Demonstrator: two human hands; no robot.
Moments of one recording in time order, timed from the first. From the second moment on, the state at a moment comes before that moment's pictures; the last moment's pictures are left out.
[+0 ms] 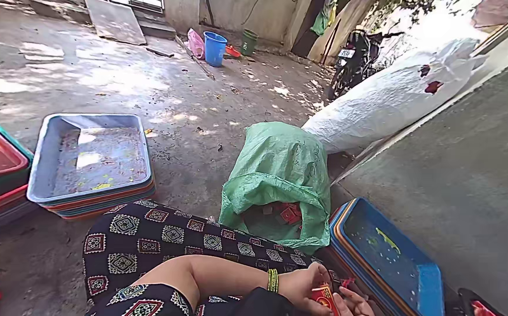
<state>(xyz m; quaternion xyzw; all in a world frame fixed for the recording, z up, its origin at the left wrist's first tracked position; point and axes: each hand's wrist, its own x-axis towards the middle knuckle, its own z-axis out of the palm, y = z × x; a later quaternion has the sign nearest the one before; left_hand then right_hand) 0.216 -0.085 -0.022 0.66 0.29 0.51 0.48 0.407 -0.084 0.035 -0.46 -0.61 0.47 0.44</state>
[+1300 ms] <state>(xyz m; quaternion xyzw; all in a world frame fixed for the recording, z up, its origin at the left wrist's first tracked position) 0.216 -0.074 -0.040 0.60 0.36 0.51 0.49 0.499 -0.074 -0.017 -0.60 -0.71 0.19 0.32</state>
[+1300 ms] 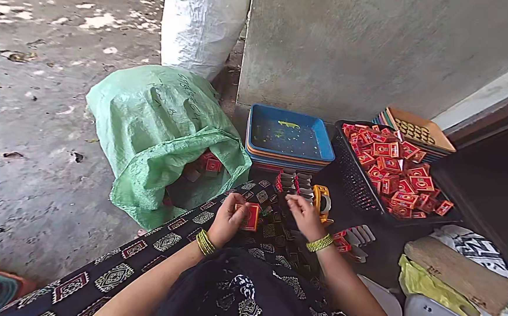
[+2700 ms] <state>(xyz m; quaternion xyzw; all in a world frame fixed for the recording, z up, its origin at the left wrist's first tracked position) 0.220 -0.074 -0.050 0.65 0.29 0.33 0.62 0.685 -0.092 -0.125 -0.86 -0.26 0.31 0.31</state>
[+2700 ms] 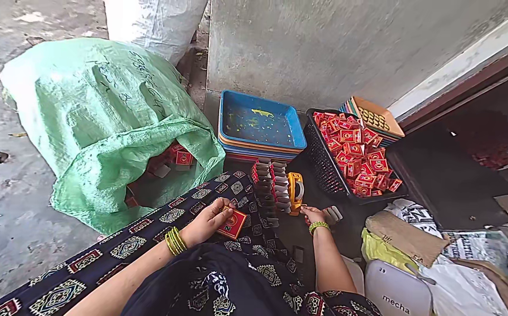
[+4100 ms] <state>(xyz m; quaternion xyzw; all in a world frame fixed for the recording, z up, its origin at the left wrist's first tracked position) 0.214 -0.073 -0.043 0.70 0.34 0.47 0.43 0.388 -0.087 -0.009 -0.52 -0.46 0.48 0.53</state>
